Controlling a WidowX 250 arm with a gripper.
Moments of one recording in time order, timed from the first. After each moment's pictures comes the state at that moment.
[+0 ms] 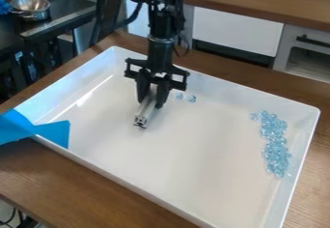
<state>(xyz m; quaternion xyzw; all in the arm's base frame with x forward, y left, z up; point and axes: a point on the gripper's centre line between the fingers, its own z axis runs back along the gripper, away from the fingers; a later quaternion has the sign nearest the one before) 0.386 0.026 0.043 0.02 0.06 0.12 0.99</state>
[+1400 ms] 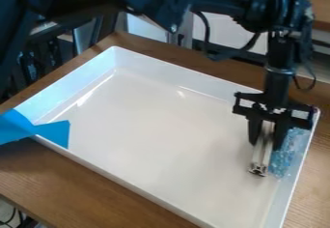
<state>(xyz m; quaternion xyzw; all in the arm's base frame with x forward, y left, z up) 0.388 -0.146 0.045 -0.05 0.08 0.05 0.99</state>
